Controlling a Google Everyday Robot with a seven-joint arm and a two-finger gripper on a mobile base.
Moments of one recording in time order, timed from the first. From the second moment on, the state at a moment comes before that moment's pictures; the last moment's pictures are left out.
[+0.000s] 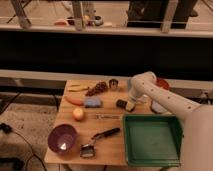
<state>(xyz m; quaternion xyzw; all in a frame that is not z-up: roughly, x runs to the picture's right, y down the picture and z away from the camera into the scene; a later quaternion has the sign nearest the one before) 0.168 0.087 0.928 -0.27 -0.01 0.21 0.94</state>
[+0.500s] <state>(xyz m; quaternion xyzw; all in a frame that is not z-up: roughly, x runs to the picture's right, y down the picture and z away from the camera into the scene) 0.171 0.057 0.954 -0.27 -0.01 0.19 0.94</state>
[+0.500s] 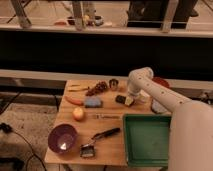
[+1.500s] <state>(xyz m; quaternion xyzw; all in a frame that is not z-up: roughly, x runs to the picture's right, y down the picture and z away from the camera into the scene) 0.119 0.064 0.954 -0.28 -0.05 0.17 0.94</state>
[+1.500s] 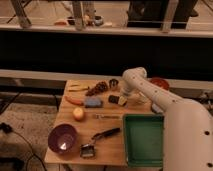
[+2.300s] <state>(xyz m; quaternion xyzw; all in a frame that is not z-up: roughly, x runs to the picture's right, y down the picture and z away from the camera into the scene) 0.121 0.075 0.936 -0.28 -0.05 0.16 0.95</state>
